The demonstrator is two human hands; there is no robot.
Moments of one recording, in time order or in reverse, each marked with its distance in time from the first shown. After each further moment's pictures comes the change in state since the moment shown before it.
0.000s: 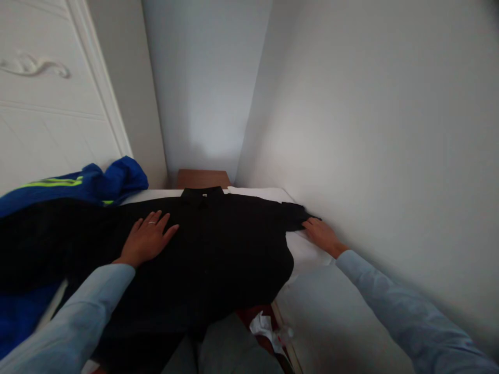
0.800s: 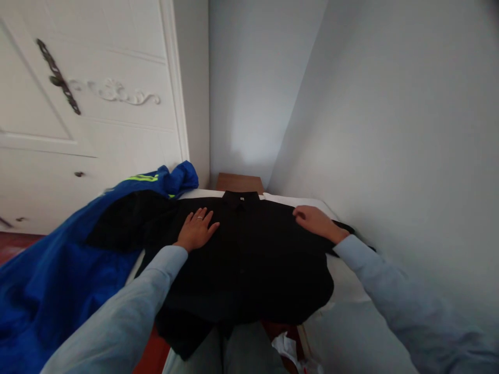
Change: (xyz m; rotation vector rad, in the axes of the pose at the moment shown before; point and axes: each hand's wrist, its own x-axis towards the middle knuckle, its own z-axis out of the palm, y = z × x) left_hand -0.011 0.010 -0.011 -0.027 -0.026 -0.045; right_hand 0.110 -0.102 -0.096 0.487 0.181 -0.310
